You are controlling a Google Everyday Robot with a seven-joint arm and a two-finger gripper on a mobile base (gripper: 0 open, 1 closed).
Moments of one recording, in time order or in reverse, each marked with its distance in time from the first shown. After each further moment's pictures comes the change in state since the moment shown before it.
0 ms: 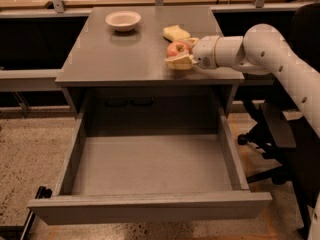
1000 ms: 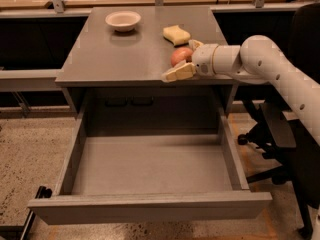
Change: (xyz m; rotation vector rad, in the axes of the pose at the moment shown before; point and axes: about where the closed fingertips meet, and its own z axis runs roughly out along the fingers) arm 0.021 0.000 0.008 0.032 -0.013 0.067
